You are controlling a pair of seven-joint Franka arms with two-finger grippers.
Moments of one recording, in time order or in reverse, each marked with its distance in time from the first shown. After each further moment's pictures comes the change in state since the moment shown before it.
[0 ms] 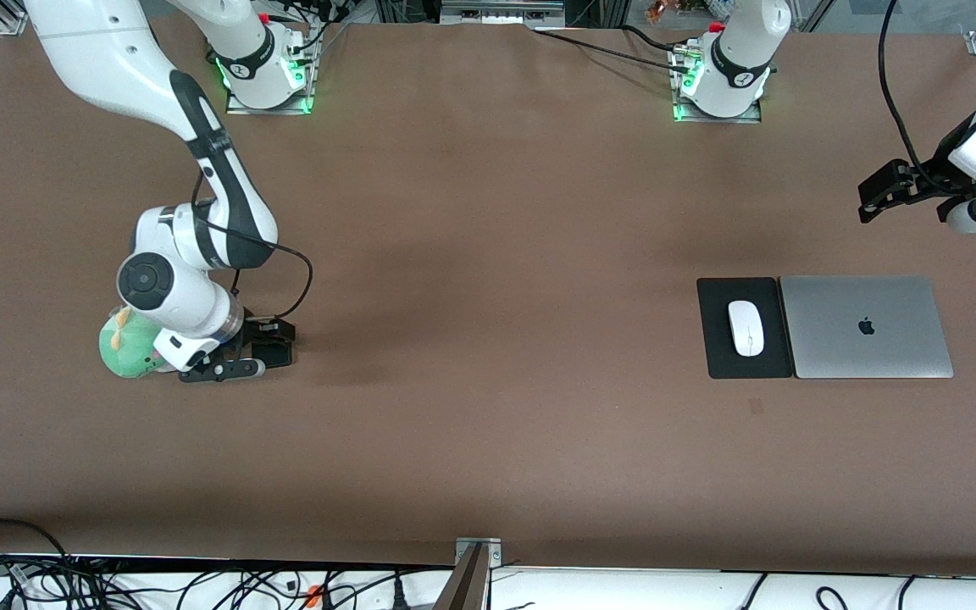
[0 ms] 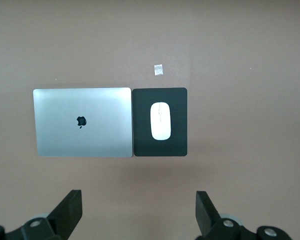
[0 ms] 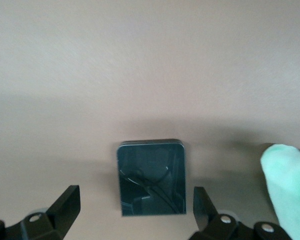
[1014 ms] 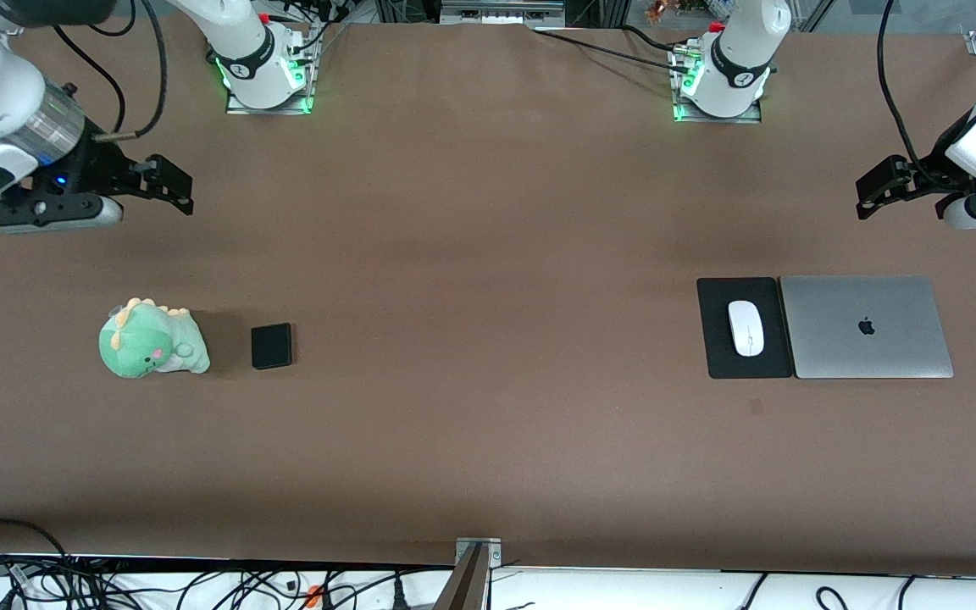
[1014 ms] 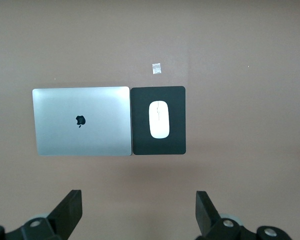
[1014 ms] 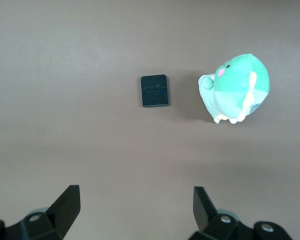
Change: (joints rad) left arm 0.000 0.000 -0.007 0.010 0.000 -0.016 0.000; right arm -0.002 -0.532 -0.014 0.117 0.000 -0.674 0.026
